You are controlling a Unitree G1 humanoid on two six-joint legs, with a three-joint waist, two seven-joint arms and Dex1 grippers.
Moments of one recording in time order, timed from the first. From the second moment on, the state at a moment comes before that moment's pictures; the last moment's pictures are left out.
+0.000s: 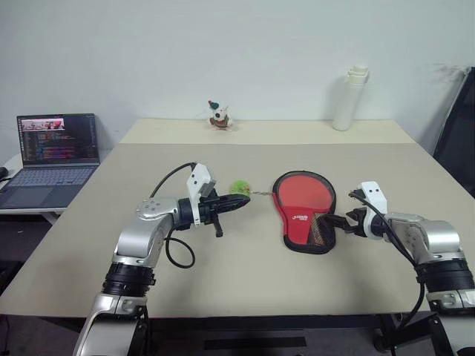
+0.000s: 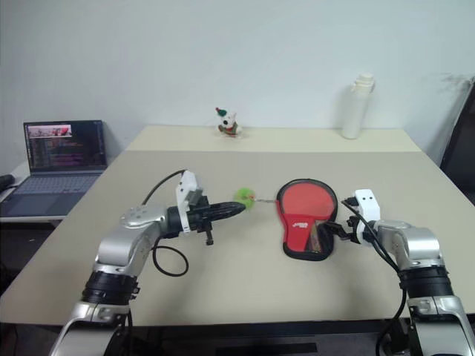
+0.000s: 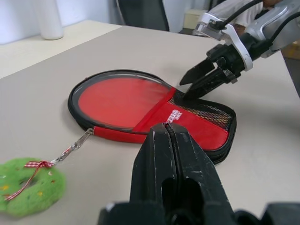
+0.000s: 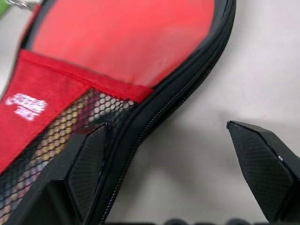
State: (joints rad) left arm -0.63 0.47 0.01 0.10 -0.33 0.44 -1.07; right arm -0.67 -0.58 -0.03 0.31 0.38 0.91 0.50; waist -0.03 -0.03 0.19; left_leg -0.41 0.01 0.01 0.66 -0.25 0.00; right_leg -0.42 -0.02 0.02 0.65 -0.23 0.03
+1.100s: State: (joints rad) left arm -0.43 0.69 0.01 -0.03 -0.42 0.50 -1.18; right arm -0.77 -0.44 0.06 0.35 0.30 1.03 0.74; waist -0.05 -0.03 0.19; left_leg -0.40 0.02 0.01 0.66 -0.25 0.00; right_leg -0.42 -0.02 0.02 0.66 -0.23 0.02
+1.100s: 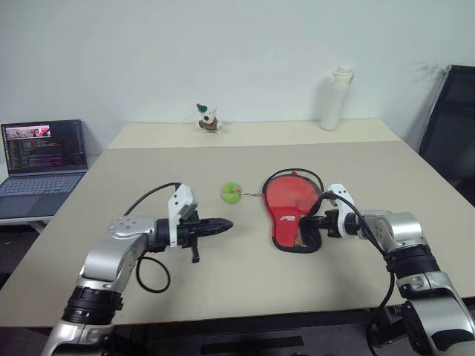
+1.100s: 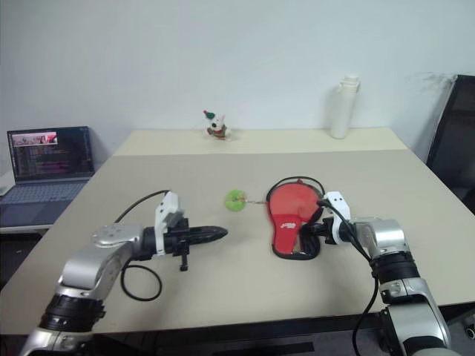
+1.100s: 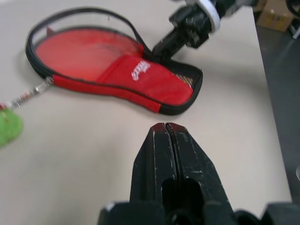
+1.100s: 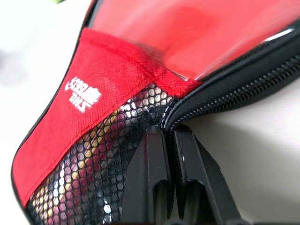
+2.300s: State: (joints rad) left arm -0.35 0.75 -0.01 -0.14 -0.48 0.50 -1.24; right arm -0.44 -0.38 -0.02 -0.27 0.54 1.45 0.56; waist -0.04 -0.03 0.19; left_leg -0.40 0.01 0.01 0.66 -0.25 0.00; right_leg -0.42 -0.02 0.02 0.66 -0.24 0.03
